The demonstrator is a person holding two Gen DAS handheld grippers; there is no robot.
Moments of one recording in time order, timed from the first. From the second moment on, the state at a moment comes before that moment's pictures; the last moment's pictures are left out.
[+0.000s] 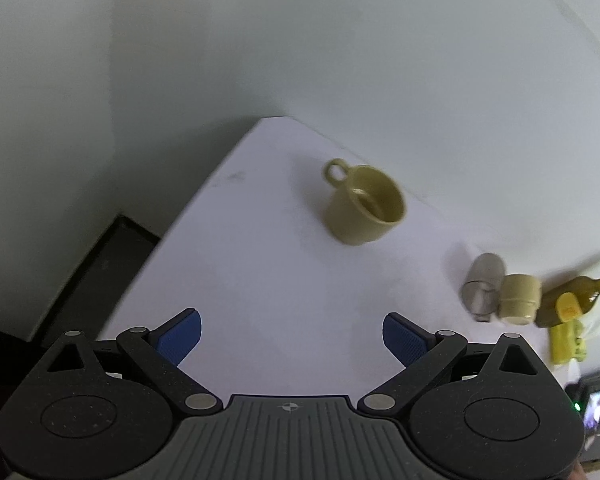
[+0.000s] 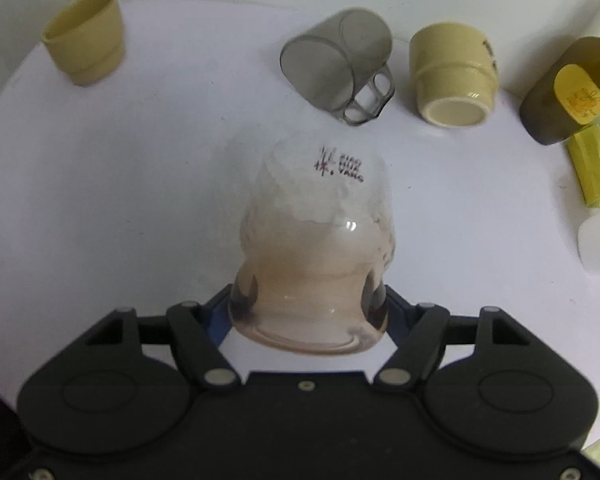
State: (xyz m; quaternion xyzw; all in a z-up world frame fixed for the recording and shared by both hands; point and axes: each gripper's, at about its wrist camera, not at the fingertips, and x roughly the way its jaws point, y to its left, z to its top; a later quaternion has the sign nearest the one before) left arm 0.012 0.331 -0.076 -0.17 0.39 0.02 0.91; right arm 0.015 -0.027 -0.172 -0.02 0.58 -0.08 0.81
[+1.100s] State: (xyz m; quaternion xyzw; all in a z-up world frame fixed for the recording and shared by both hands) left arm -0.031 0.278 -0.079 -0.21 0.35 0.06 0.91; right arm 0.007 -0.071 -0.139 -0.01 0.57 0.01 0.82
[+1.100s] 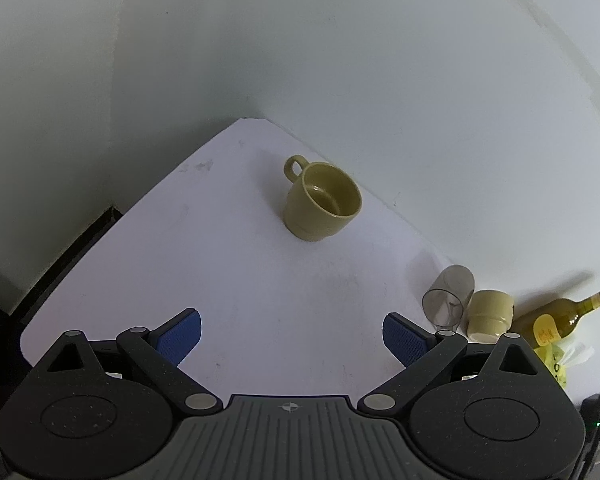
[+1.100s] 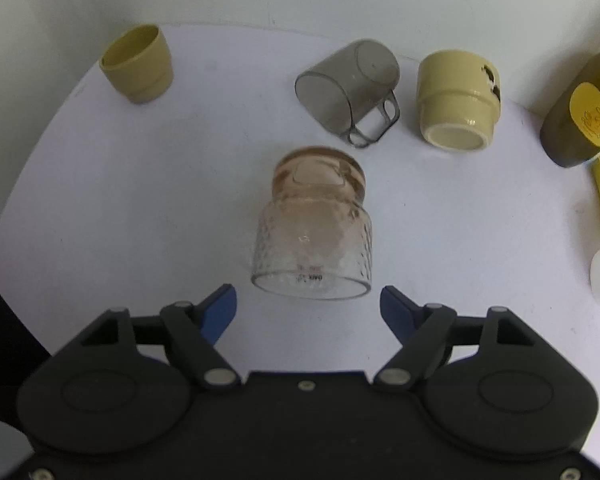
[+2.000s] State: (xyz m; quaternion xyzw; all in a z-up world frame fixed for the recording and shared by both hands) left arm -0.083 0.320 -0.089 -0.24 0.35 0.12 0.90; right arm 0.073 -0.048 -0.157 -0.01 0.58 0.02 0.81
